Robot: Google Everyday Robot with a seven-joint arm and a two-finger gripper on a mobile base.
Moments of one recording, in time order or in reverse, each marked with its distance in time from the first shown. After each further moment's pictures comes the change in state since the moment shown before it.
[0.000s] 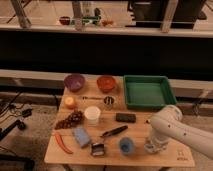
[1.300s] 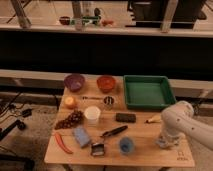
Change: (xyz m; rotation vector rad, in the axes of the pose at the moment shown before) arm 0.075 -0.026 0.007 0.001 0.073 0.135
